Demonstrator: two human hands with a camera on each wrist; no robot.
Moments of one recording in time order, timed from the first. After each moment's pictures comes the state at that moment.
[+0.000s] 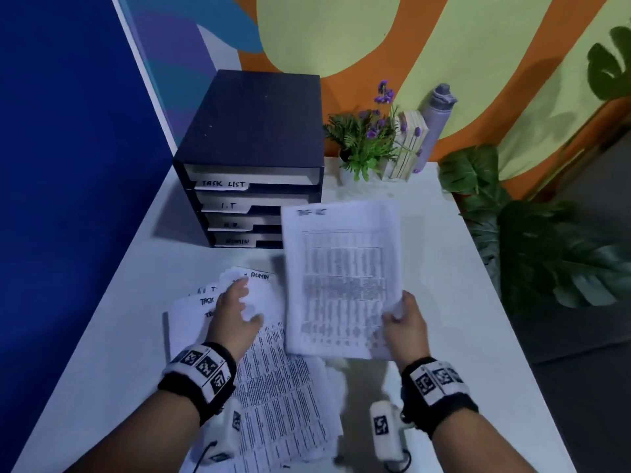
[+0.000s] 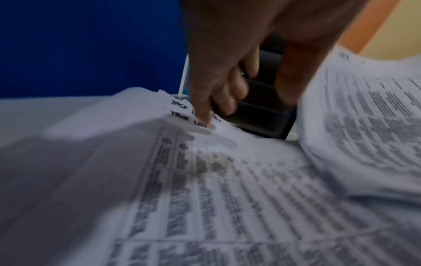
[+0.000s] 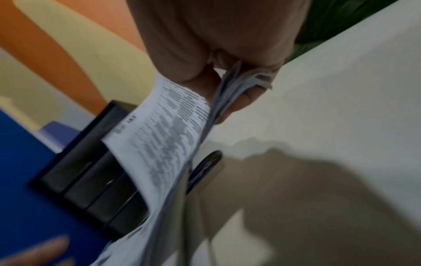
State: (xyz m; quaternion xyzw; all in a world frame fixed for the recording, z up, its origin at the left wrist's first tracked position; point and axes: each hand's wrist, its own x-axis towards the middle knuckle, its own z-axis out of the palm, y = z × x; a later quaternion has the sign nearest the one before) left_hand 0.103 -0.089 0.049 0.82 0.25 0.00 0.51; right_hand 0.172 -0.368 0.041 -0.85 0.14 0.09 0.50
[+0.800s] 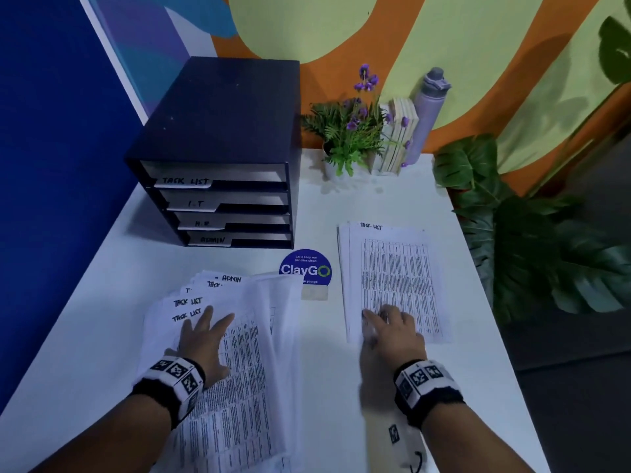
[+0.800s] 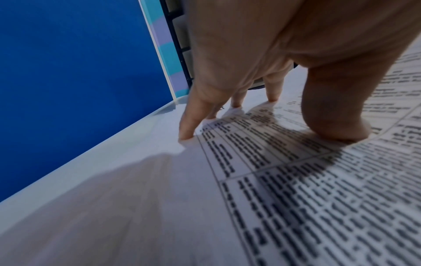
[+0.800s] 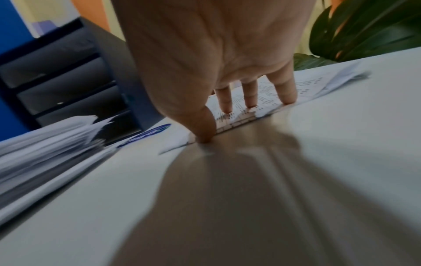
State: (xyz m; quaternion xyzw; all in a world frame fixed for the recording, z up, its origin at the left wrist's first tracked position) left_hand 0.104 -0.098 0.008 0.91 0.23 -0.30 0.16; right_hand 0.212 -0.426 0.005 -0.97 -0.09 0.23 0.08
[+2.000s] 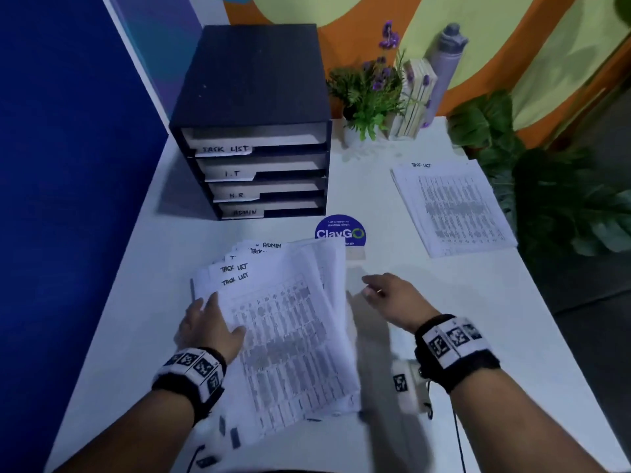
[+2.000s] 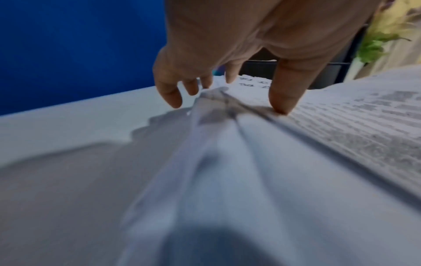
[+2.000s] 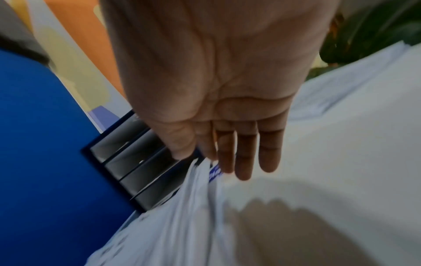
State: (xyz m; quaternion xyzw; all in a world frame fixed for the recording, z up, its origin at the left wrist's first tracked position) left_hand 0.044 -0.037 0.003 0.91 0.35 -0.14 0.19; right_hand 0.157 -0.339 0.051 -0.93 -0.12 0.25 0.26
